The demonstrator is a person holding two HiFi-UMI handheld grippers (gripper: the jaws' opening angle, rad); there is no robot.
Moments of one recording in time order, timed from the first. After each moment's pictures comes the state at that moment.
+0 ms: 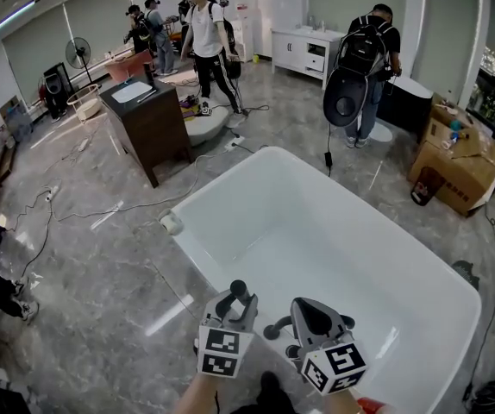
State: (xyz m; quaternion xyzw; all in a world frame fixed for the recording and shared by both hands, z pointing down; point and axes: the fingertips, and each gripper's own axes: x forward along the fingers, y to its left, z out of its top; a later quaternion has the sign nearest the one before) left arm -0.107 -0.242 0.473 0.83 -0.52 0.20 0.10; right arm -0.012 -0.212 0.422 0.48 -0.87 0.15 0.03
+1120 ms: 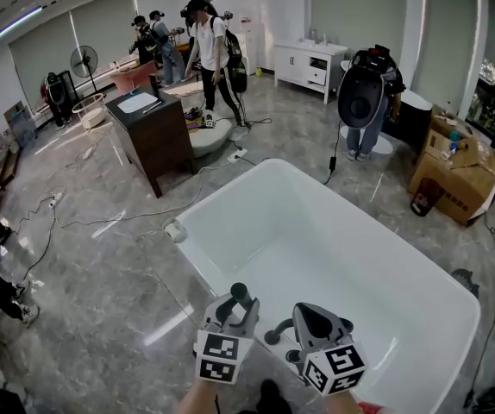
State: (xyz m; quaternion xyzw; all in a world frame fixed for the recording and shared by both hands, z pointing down) left arm -0.118 -0.213 0.430 0.83 -0.52 0.17 0.09; right arm -0.022 -0.188 0.409 0.48 -0.87 0.14 0.04
